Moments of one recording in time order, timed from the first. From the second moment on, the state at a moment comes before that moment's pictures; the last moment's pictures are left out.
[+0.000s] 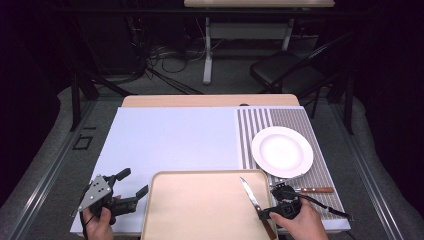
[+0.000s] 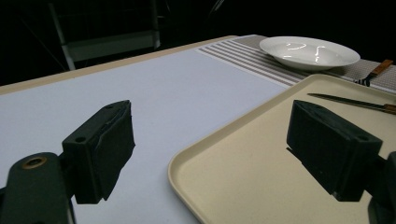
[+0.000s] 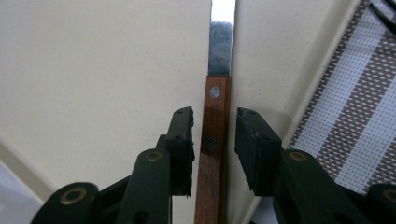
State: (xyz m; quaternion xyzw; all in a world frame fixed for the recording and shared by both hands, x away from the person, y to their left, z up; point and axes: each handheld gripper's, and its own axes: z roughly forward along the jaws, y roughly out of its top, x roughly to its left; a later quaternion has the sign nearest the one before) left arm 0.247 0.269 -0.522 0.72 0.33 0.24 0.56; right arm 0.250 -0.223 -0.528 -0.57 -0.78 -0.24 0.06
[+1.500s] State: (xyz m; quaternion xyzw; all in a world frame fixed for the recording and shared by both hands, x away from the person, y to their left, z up) left arm 0.248 0.270 -0.523 0.73 0.33 0.24 0.56; right arm 0.264 -0.210 -0.538 -0.53 -0.79 -0.30 0.06
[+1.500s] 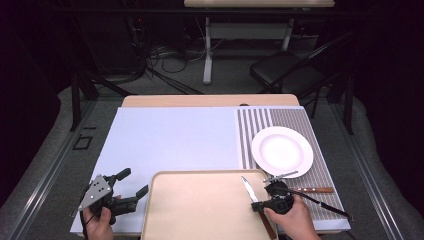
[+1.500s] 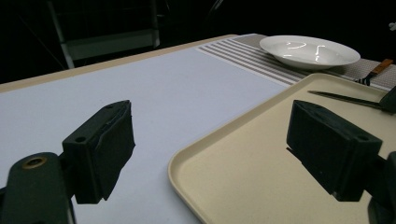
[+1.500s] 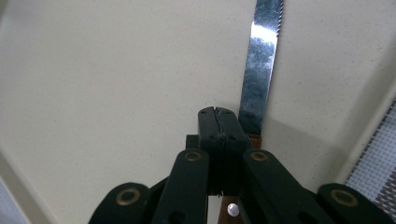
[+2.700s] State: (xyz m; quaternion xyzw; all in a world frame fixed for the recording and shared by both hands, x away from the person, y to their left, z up) left arm 0.248 0.271 -0.523 0.73 0.33 0.24 0.56; right arm 0.260 -0.233 -0.529 -0.55 -0.77 -0.31 0.04
